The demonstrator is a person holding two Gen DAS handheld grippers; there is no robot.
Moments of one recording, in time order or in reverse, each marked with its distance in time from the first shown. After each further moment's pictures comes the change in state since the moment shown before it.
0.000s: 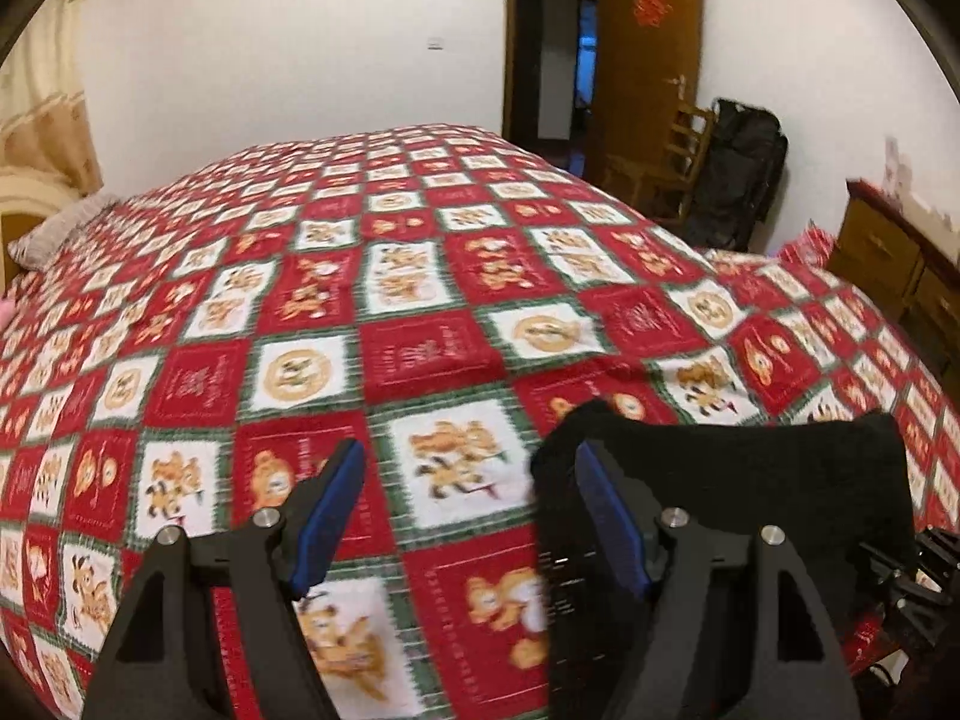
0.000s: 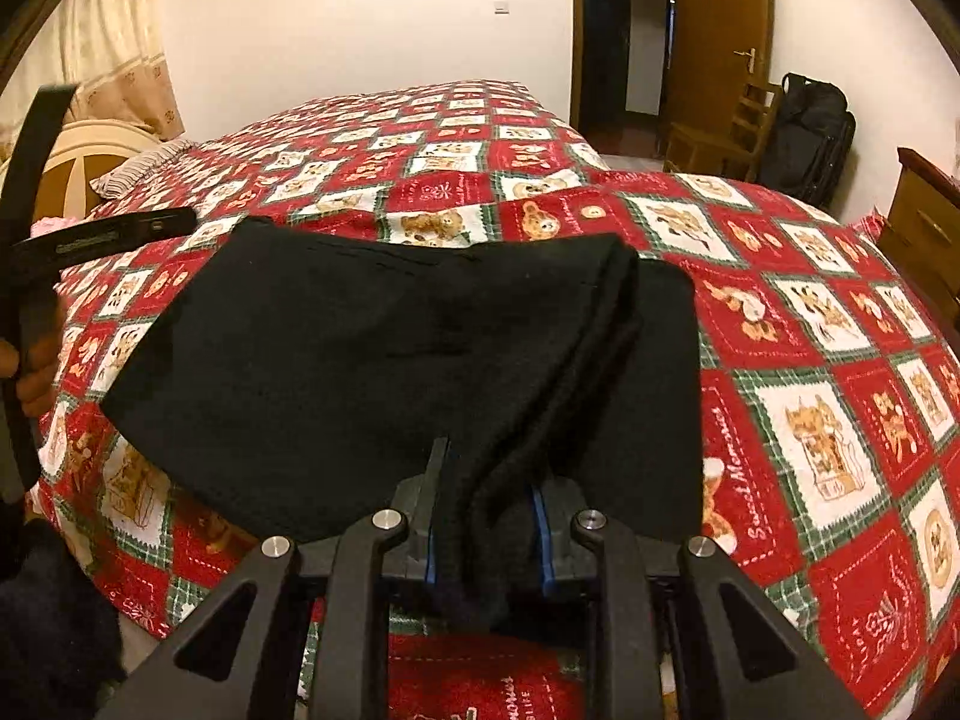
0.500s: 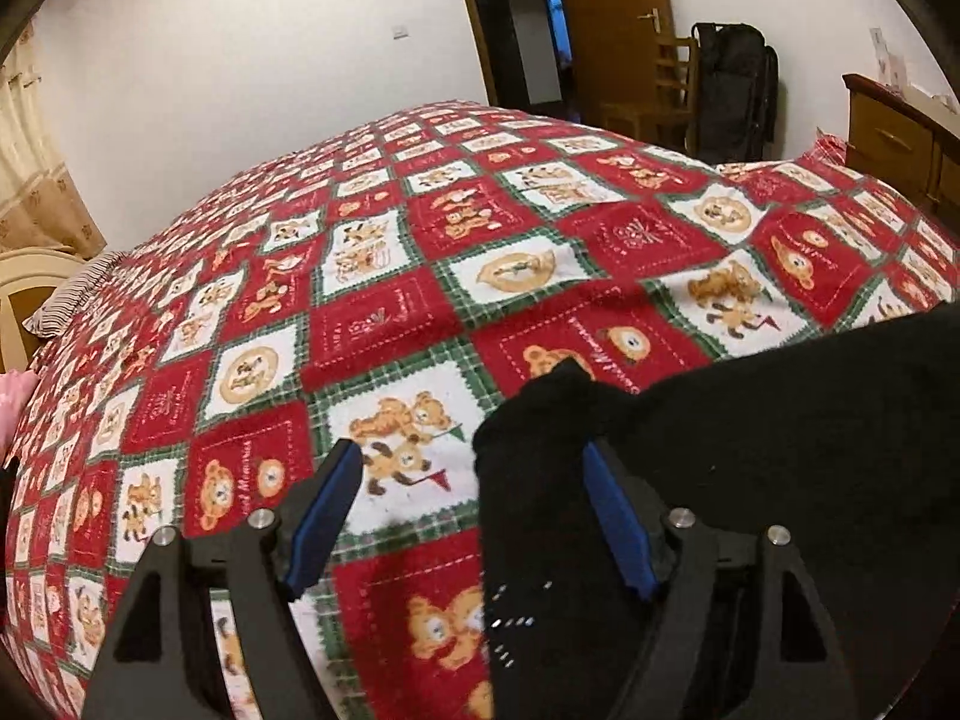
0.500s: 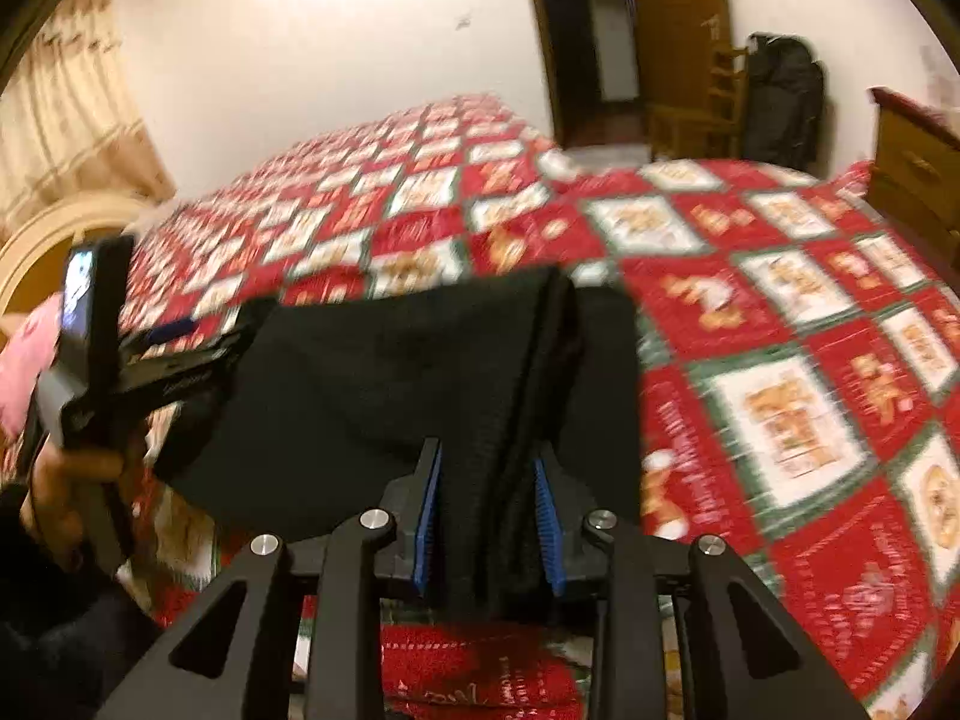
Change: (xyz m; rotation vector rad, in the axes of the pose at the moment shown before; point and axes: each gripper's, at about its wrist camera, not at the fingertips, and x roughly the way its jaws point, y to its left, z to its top) left arm 0.042 -0.035 -0.019 0.154 0.048 0.119; right arm -0.033 -0.030 0.007 0.156 -0.057 0.031
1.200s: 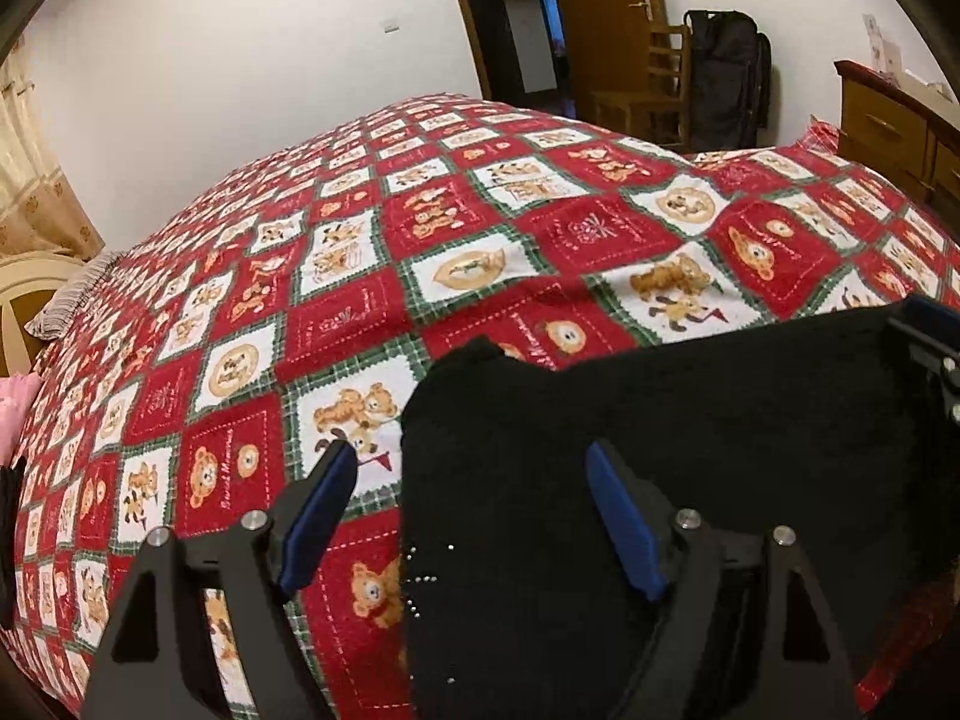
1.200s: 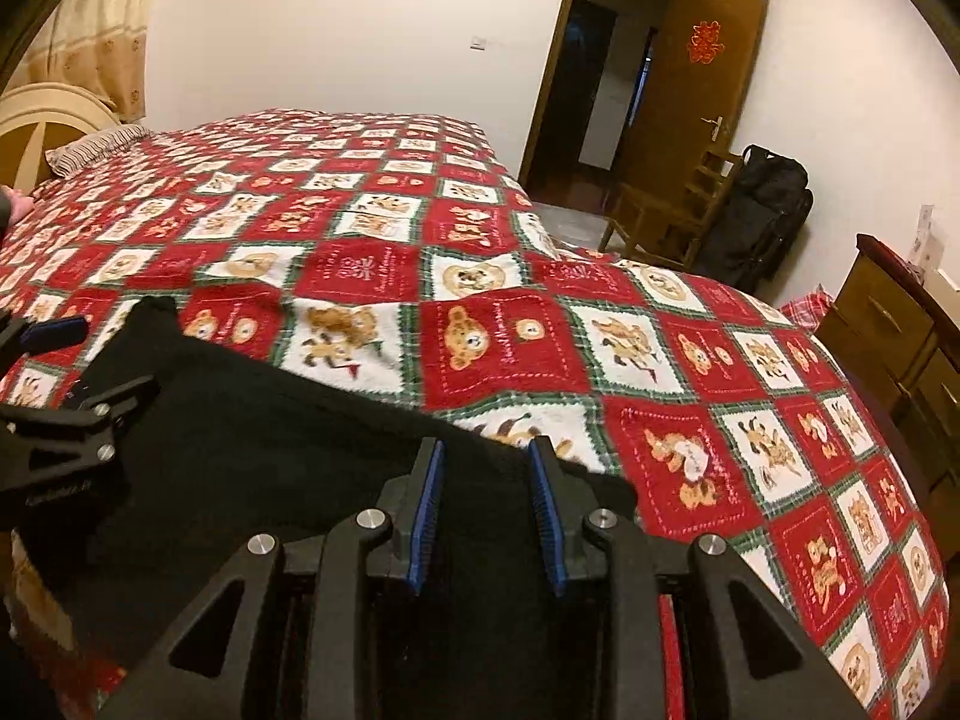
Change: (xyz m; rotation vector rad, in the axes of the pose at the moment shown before) left arm -0.012 -0.035 0.000 0.017 0.031 0.009; right arm 0.066 0.027 0.045 -0.256 -0.051 -0.235
